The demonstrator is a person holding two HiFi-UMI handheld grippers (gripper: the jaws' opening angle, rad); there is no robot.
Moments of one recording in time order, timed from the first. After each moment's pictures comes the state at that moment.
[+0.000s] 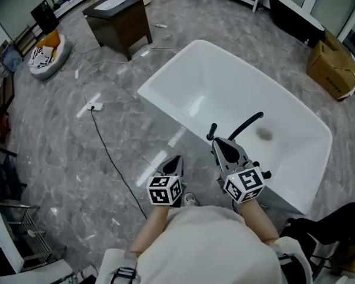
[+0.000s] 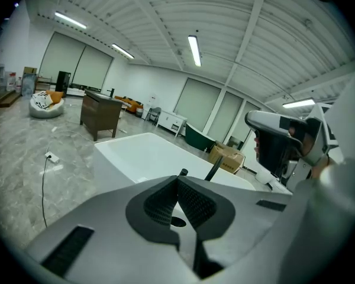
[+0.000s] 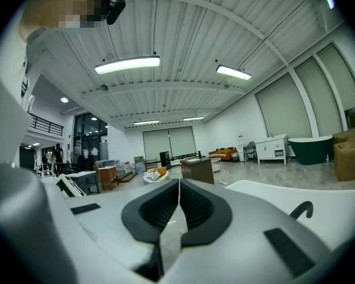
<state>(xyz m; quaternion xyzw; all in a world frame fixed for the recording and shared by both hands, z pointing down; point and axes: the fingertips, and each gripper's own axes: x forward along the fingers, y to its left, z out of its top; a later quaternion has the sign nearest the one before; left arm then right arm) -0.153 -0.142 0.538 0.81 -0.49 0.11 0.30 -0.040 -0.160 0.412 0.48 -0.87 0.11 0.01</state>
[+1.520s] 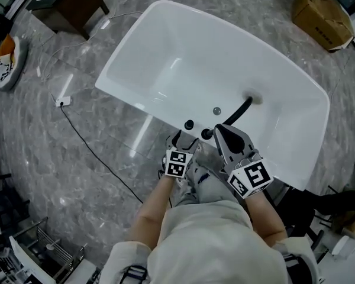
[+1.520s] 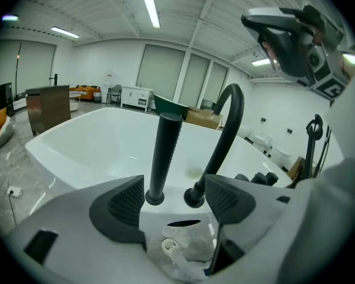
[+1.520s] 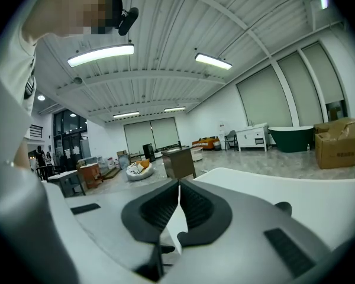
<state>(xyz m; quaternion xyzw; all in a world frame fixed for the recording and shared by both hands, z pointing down) 0.003 -0.255 0.734 0.88 -0.33 0.26 0.22 0.059 -0.259 0.482 0.53 -0.83 0.16 0.04</state>
